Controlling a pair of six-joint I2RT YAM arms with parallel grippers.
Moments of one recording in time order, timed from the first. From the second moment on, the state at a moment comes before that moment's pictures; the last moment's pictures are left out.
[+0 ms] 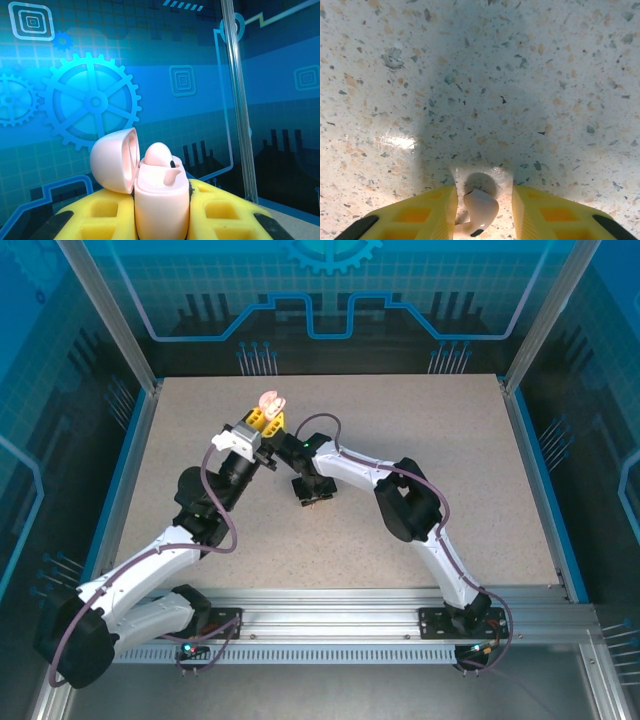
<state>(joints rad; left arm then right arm) -0.53 1.02 0.64 0.80 0.00 0.15 0.81 2.35 1.95 -1.11 0.06 0.54</state>
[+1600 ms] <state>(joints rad) -0.53 1.03 0.65 0.80 0.01 0.14 0.82 2.34 1.94 -1.06 0.06 0.51</state>
